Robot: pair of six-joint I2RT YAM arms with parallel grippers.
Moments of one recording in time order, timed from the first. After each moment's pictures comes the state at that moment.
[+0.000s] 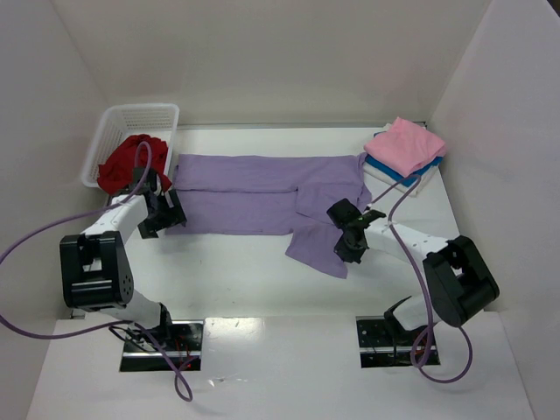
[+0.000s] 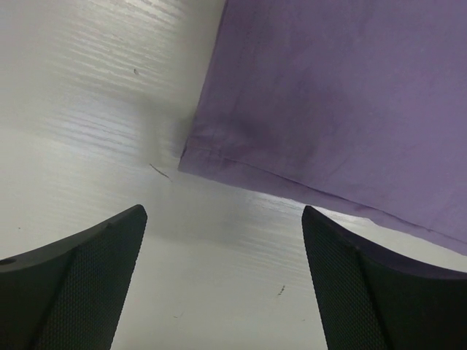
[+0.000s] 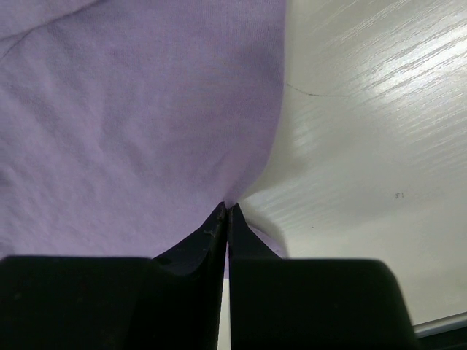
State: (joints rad) left arm 0.15 1.51 0.95 -0.59 -0.01 -0.32; right arm 0.53 1.43 0.74 -0.68 0.28 1.14
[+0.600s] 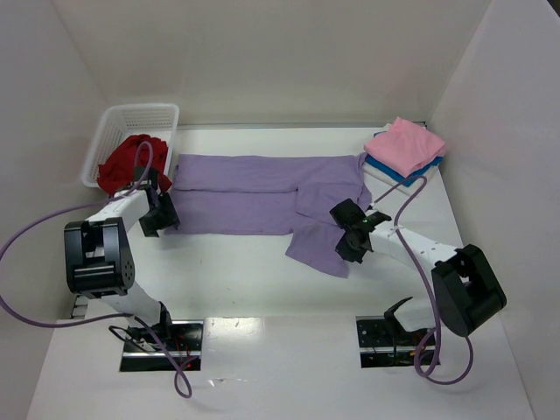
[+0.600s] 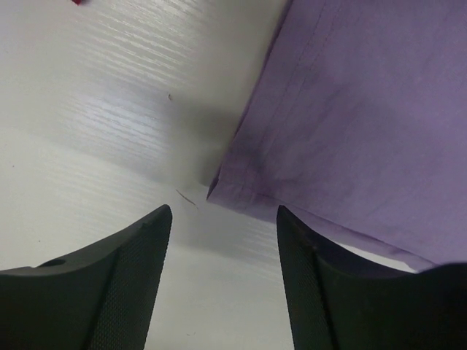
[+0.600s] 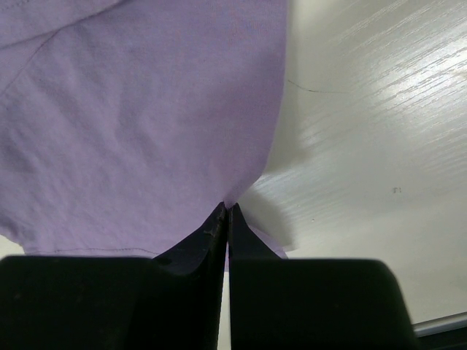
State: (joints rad) left arm 0.16 1.61 0.98 -0.58 -0.08 -0.32; right arm 0.53 1.36 0.73 -0.67 0.28 1.14
